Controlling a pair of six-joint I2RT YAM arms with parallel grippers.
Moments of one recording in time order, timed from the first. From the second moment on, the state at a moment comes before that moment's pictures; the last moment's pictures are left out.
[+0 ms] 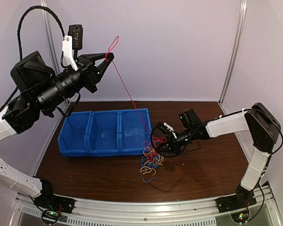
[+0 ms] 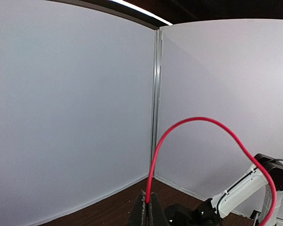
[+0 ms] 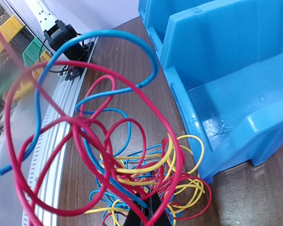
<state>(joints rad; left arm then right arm) -1.16 1.15 1.37 0.05 -0.33 0.03 0.61 1.81 0.97 -0.01 -0.95 -0.27</state>
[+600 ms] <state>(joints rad) -1.16 1.12 1.66 -0.07 -0.38 0.22 0.40 1.77 0.99 -0.18 -0.87 -0.38</state>
